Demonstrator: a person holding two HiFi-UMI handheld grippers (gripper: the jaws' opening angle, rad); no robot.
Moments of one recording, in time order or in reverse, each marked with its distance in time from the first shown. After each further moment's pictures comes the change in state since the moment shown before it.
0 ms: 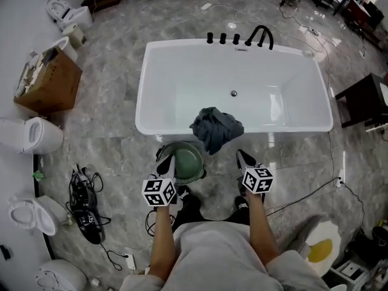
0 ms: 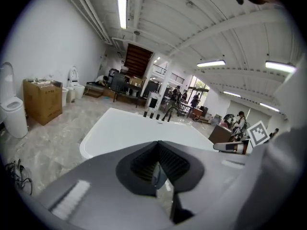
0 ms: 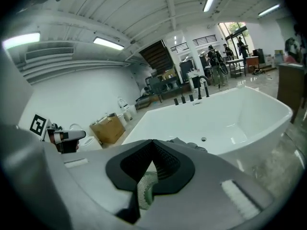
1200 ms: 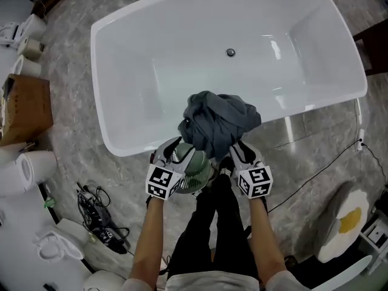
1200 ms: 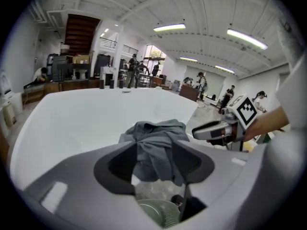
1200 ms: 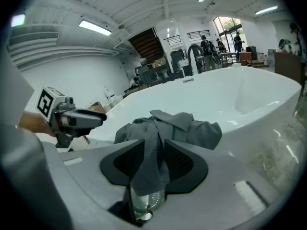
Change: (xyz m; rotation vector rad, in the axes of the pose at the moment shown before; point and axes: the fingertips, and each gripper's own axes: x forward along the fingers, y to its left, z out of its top) left arm 0.266 0.023 -0.128 0.440 0.307 -0.436; right arm 0.194 -0.093 -0.136 0.020 0.088 -0.093
